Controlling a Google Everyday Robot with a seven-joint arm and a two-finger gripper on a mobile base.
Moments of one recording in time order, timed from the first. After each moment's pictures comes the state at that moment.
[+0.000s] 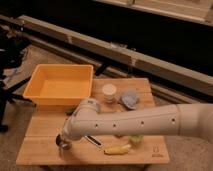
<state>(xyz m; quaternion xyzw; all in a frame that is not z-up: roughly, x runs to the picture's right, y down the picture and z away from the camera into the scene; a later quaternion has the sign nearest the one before) -0.199 0.217 0.670 -0.08 -0.38 -0.51 0.77</state>
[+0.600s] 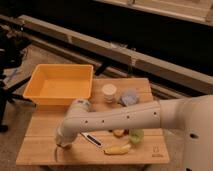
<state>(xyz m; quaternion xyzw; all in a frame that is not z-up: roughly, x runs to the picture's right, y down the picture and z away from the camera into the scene) -0.222 0.240 0.691 -0.11 -0.40 -0.52 0.75</state>
